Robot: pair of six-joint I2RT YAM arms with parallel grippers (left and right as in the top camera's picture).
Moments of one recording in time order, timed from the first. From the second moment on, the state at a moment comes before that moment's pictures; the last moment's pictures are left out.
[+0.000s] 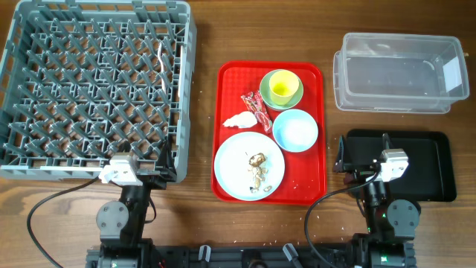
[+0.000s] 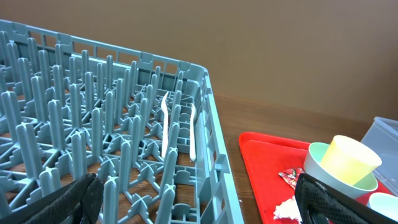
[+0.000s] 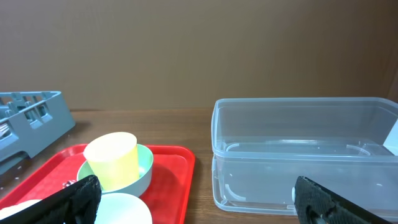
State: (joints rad) left arm -0.02 0.01 0.02 -0.07 0.08 -0.25; right arm -0.08 0.01 0.01 0.00 -0.14 0.06
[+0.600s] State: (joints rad) left arm -0.02 0.01 0.02 -0.07 0.08 -0.25; right arm -0.08 0.01 0.01 0.22 -0.33 0.57
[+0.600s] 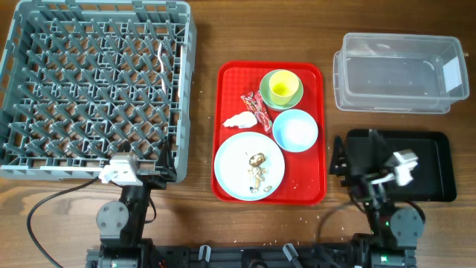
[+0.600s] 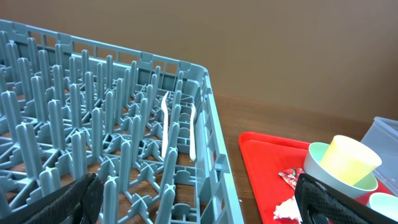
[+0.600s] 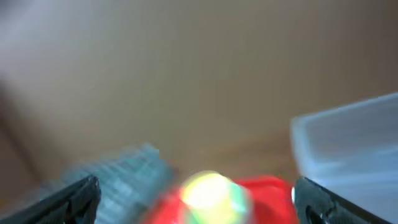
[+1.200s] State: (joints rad) left arm -0.02 0.01 0.01 -0.07 0.07 -0.25; right arm 0.21 1.12 1.11 -0.69 -0.31 0.29
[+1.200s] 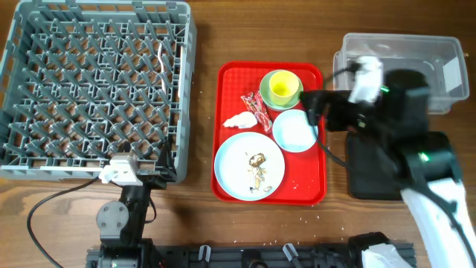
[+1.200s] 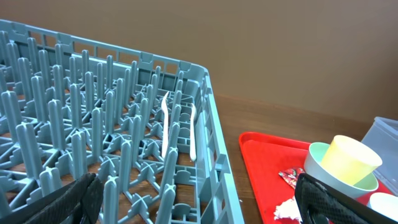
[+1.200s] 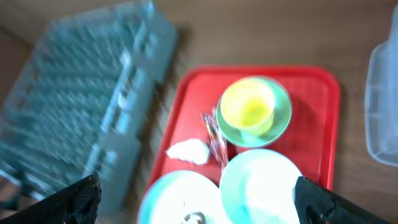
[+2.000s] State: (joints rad) left arm -0.02 0.01 0.01 -0.07 0.07 -0.25; right arm 0.72 1.70 1.12 -0.26 0.09 0.29
